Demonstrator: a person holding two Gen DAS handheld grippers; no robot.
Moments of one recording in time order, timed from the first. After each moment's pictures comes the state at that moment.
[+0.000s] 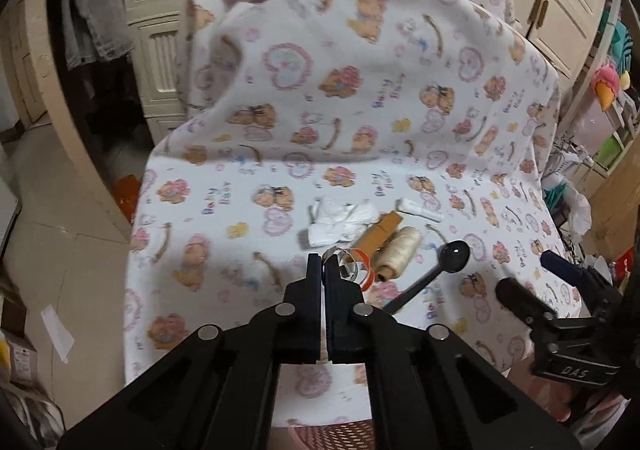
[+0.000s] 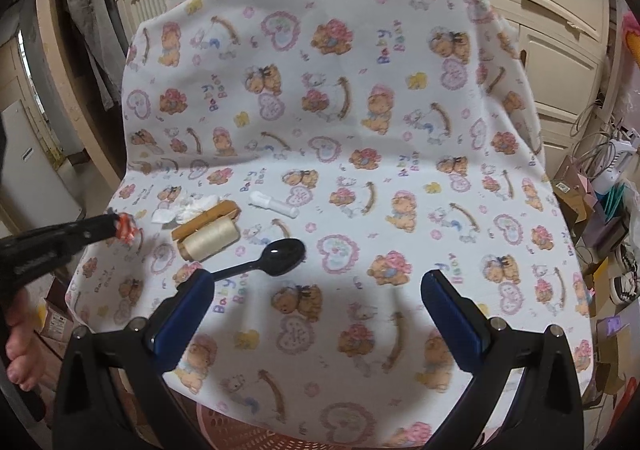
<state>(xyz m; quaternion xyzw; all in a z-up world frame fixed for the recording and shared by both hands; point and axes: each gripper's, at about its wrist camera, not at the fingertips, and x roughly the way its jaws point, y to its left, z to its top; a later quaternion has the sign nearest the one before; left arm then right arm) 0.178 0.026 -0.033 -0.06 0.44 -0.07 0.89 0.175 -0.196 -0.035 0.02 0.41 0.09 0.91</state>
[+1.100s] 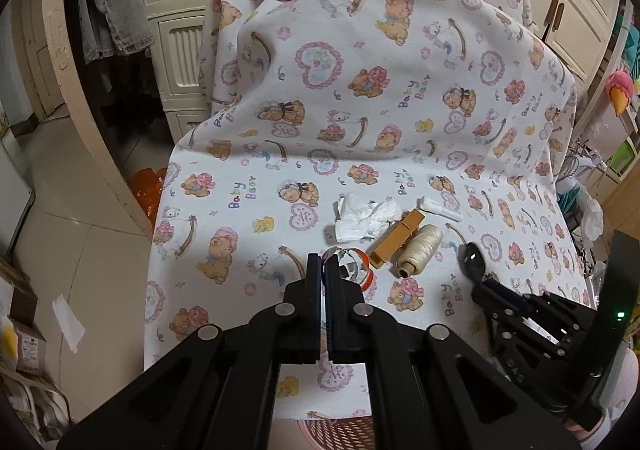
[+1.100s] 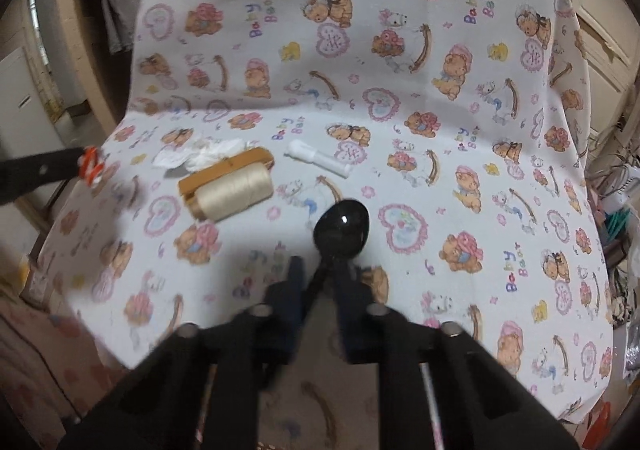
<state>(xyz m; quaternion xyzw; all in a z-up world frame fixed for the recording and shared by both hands) 0.175 0.032 -0.031 -0.05 0.44 -0.04 0.89 0.178 -0.166 -0.075 -0.04 0.44 0.11 0.89</state>
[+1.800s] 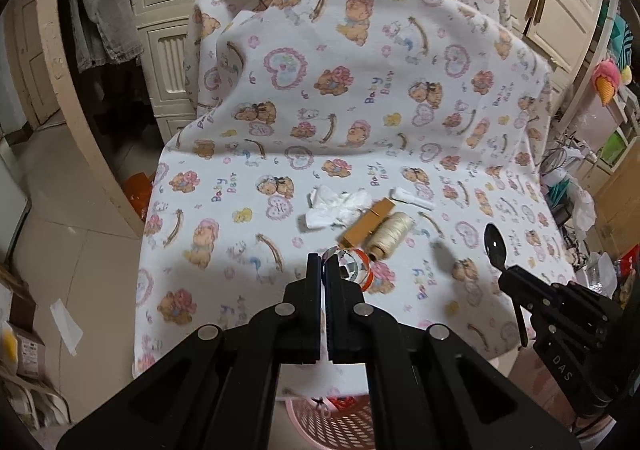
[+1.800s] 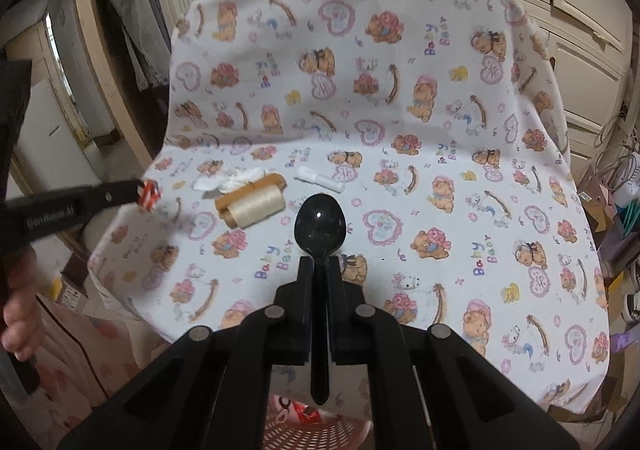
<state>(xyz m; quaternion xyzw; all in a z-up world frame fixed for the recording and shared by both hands) 0.153 0.015 -0.015 -0.05 0.44 -0.06 0.90 0.136 -0.193 -0.031 0.00 0.39 0.14 0.91</state>
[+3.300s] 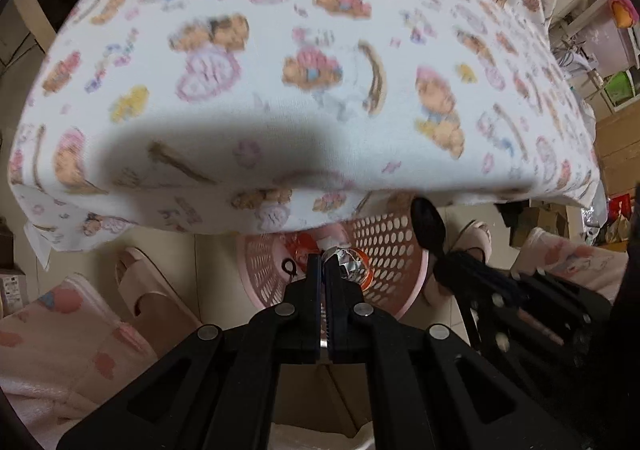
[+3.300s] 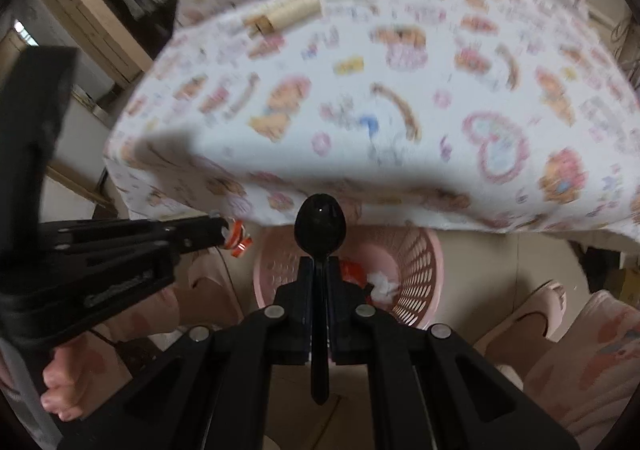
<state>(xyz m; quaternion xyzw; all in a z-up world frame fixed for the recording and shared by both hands) 0.093 -0.026 -0.137 -0.05 0.64 -0.09 0.76 0.083 -0.161 -0.131 0.06 0.57 0.14 0.81</state>
